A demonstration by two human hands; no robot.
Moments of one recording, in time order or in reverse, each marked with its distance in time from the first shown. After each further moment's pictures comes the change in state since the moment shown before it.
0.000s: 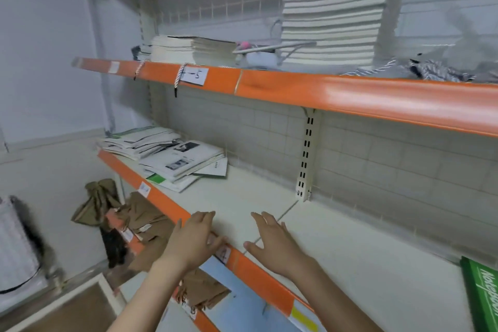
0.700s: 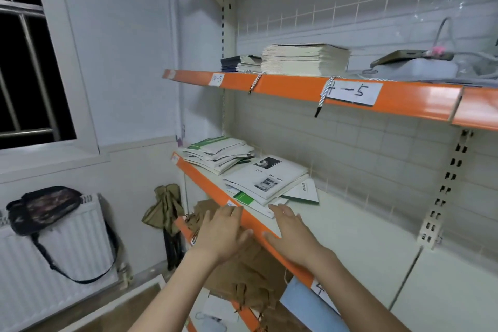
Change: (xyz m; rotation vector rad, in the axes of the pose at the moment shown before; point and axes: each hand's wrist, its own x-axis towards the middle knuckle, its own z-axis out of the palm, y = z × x) left_hand 0.048 -0.190 -0.058 0.076 0.106 -0.079; right_hand 0.169 -0.163 0.054 0.027 0.031 -0.154
